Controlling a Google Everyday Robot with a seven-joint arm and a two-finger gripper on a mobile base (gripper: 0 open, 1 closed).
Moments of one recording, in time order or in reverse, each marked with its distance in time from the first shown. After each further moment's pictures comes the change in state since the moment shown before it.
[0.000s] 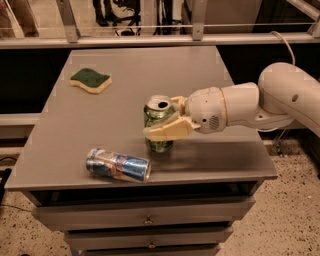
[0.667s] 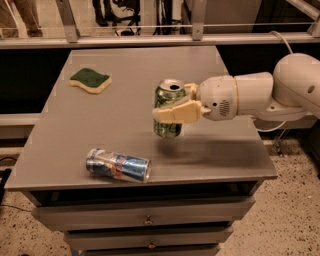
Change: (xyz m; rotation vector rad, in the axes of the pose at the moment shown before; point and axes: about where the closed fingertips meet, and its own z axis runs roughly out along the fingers) arm -0.020 -0.025 -0.026 0.078 -0.044 0.084
